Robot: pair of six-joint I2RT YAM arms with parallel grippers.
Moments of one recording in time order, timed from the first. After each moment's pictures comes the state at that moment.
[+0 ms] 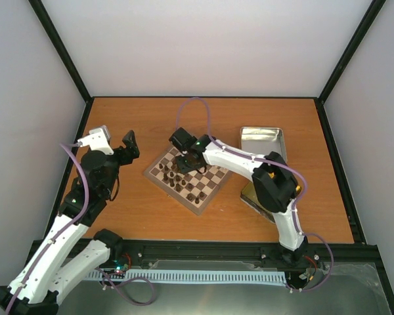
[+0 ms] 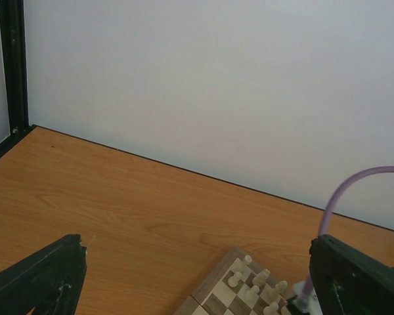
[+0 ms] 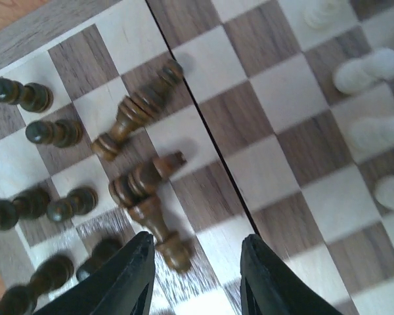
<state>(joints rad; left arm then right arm) -0.44 0.66 0.78 -0.28 -0.41 -0.42 0.88 2.03 1.63 -0.77 0.09 0.42</state>
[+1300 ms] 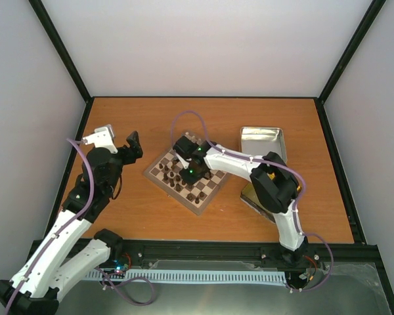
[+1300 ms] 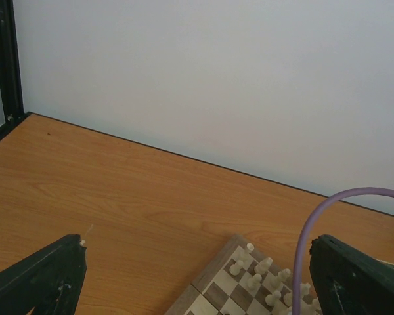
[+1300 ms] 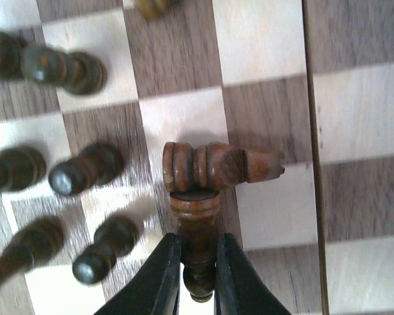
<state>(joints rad) -0.44 0.70 0.78 -0.28 -0.40 -0.43 0.88 2.07 1.58 -0.79 -0.04 0.12</state>
